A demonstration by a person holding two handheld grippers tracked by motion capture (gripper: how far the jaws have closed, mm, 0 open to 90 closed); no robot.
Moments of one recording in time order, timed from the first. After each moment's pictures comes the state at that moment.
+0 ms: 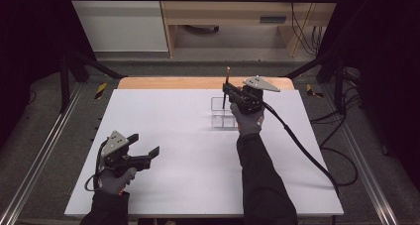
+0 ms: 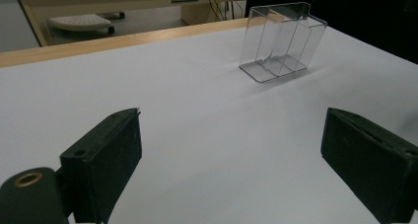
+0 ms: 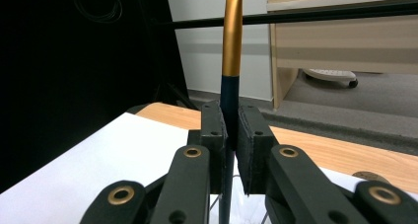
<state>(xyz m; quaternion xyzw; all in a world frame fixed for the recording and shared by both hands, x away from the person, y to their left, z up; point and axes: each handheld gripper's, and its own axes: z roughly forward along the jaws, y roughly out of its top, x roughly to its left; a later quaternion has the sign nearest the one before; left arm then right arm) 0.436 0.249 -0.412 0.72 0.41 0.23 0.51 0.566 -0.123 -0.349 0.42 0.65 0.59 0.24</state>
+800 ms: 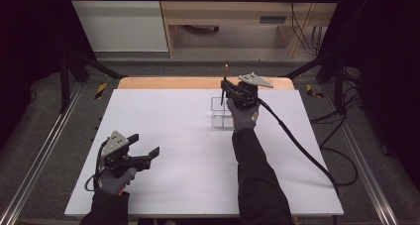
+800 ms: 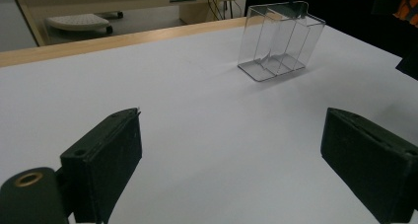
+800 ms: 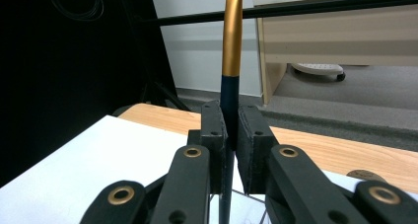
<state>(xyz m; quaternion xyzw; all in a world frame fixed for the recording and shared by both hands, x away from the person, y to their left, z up) 0.436 0.248 -0.412 0.73 0.40 0.23 0.51 0.591 -0.114 -0.360 0.44 0.64 0.58 0.25</state>
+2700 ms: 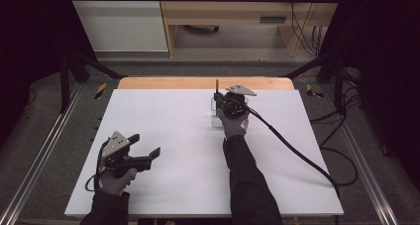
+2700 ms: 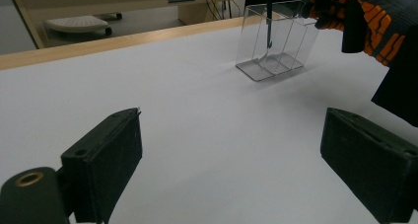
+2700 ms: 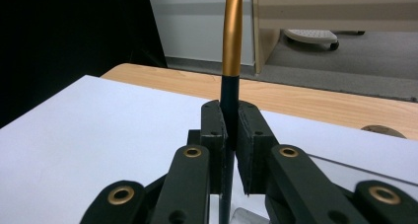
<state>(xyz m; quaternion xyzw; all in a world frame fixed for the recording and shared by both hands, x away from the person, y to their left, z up) 0.435 0.247 -0.411 0.73 0.40 0.23 0.51 0.599 -0.087 -0.407 0.46 0.67 0.52 0.25</state>
